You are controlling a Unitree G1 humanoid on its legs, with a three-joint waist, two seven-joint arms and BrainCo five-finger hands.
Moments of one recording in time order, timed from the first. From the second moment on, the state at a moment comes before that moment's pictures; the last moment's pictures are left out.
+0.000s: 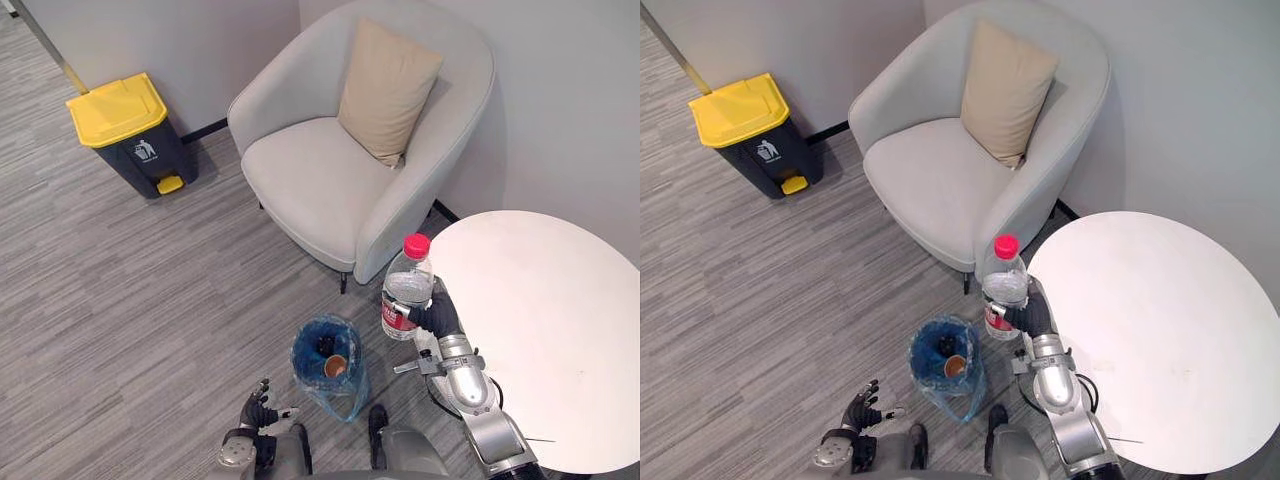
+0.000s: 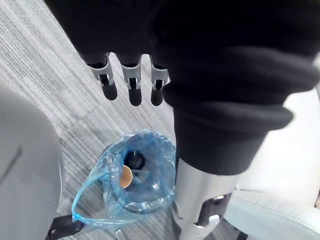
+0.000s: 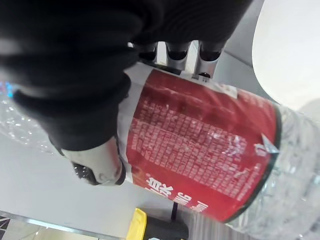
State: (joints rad) left arm 0.10 0.12 -0.18 0.84 -0.11 -0.14 0.12; right arm 0.12 -0.21 0.20 -0.06 -0.22 -0.18 -0.21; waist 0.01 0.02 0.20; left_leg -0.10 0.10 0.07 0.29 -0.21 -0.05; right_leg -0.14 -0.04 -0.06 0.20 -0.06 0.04
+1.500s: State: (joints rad) left arm -0.37 0.14 0.01 0.51 -0.20 -0.23 0.20; right arm -0.84 -0.32 0.32 0.48 -0.18 -0.13 -0.33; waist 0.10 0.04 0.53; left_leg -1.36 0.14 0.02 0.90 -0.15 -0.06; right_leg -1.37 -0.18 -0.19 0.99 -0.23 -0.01
